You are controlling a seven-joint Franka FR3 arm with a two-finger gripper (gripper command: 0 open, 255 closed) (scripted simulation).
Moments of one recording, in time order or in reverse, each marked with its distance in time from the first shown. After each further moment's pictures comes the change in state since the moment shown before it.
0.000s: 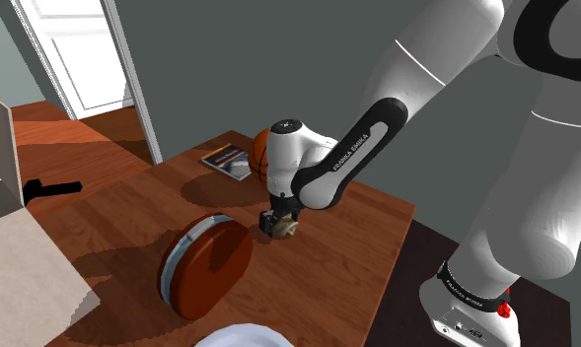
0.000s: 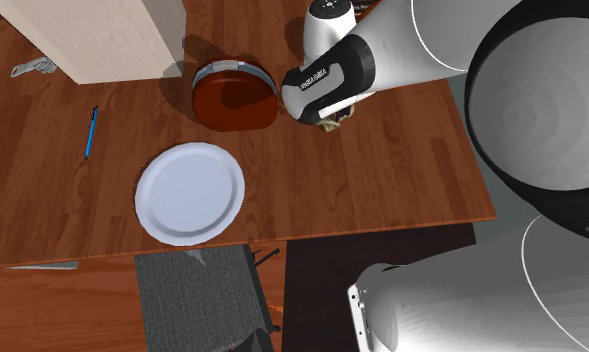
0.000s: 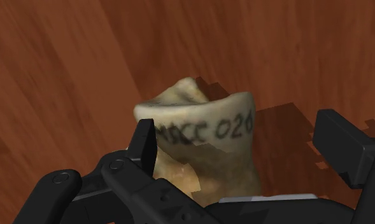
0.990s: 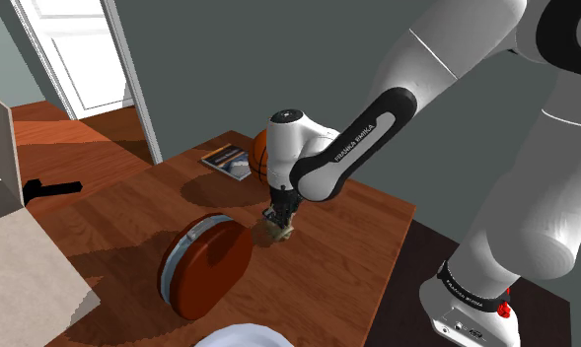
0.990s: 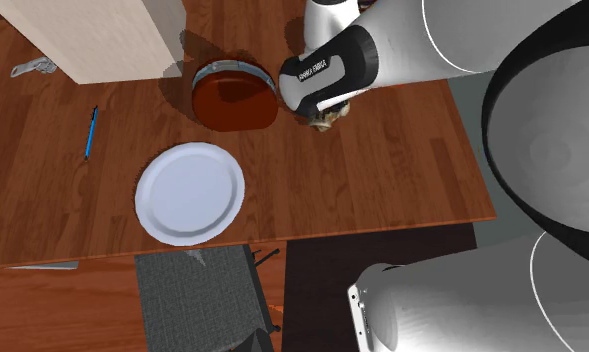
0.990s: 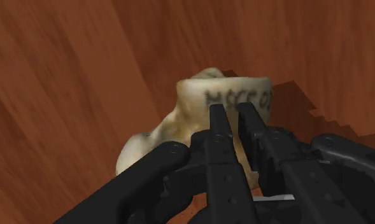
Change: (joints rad) arm -0.006 -0.058 0.013 0.003 0.045 -0.060 -0.037
